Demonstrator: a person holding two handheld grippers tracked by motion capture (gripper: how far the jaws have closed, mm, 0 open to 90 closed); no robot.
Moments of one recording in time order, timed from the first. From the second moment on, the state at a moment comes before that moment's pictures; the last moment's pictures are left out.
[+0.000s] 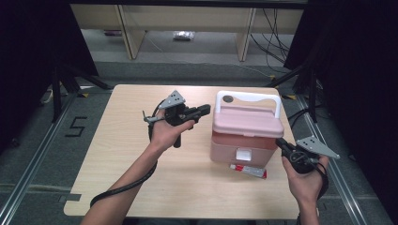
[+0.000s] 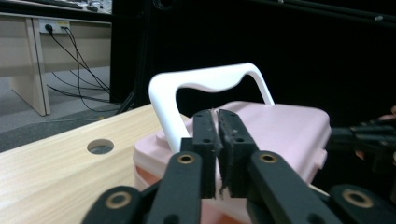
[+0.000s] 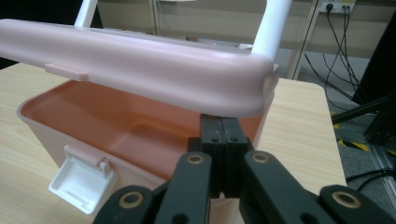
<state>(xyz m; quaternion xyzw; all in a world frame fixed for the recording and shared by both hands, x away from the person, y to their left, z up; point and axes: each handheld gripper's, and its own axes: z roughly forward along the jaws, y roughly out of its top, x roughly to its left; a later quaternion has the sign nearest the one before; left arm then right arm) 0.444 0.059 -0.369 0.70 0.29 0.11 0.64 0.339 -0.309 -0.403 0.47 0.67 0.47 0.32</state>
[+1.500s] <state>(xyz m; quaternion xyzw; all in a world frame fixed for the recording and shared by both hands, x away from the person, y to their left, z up) 0.381 -0.018 -0.447 0.77 0.10 0.10 0.63 0.346 -0.308 -0.390 0.47 0.66 0.47 0.35</state>
